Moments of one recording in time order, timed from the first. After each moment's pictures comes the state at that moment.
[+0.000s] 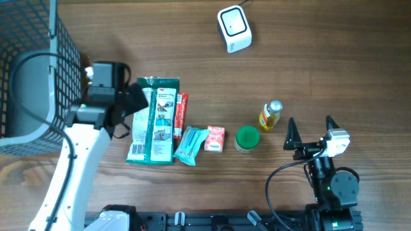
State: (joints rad) left arm -0.08 1.29 1.07 -0.87 -0.22 -0.46; right arm 0.10 0.03 0.01 0.01 0.01 0.11
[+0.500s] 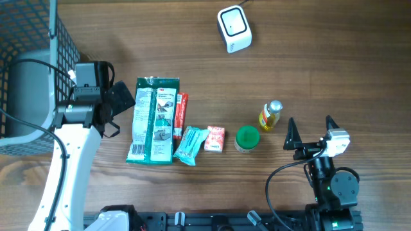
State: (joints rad) left arm 0.02 1.29 1.07 -0.87 -0.24 -0.46; right arm 0.10 0.03 0.01 0.01 0.01 0.11
